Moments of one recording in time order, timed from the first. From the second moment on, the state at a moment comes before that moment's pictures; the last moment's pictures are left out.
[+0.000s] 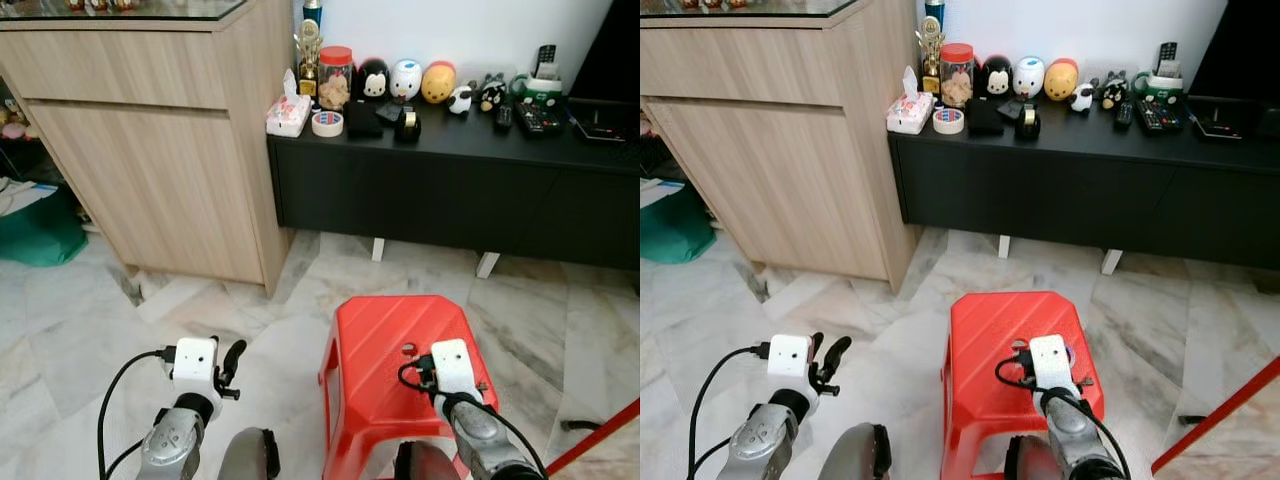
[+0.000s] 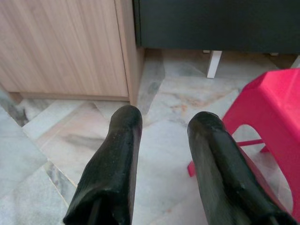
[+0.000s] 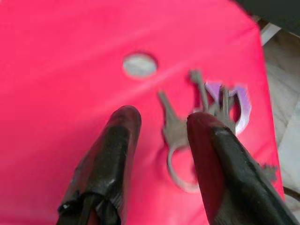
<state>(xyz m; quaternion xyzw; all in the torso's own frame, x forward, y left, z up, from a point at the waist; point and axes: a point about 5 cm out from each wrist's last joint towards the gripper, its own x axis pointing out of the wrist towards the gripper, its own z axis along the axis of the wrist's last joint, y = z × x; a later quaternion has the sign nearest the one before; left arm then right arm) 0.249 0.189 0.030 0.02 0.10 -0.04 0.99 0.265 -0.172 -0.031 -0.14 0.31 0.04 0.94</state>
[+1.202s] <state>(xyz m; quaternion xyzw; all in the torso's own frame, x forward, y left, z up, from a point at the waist) 0.249 0.192 0.030 0.03 0.10 -0.04 0.99 0.272 -0.178 -0.029 -0.17 0.36 0.05 0.92</state>
